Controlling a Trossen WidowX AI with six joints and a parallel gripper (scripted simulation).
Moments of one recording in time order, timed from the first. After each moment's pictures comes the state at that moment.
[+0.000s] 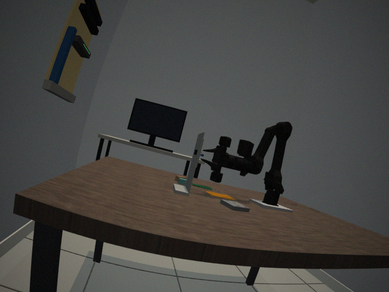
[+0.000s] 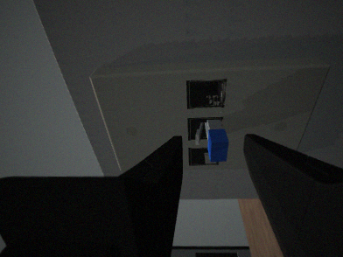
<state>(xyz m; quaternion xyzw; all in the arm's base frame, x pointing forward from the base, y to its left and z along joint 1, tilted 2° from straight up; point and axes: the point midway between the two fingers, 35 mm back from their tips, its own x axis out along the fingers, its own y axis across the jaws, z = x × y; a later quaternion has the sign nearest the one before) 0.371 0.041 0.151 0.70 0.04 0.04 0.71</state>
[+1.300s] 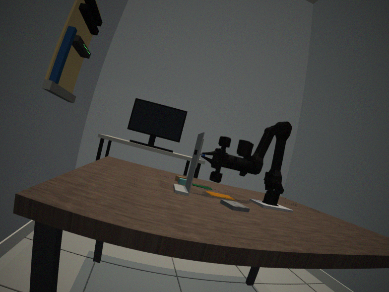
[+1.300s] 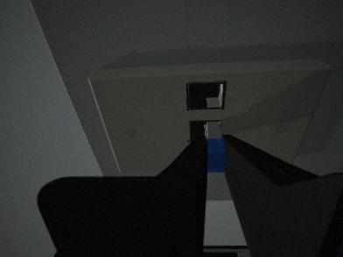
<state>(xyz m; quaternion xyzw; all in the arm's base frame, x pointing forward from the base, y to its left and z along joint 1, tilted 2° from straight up) 0.372 0.041 0.150 0.70 0.04 0.04 0.71</state>
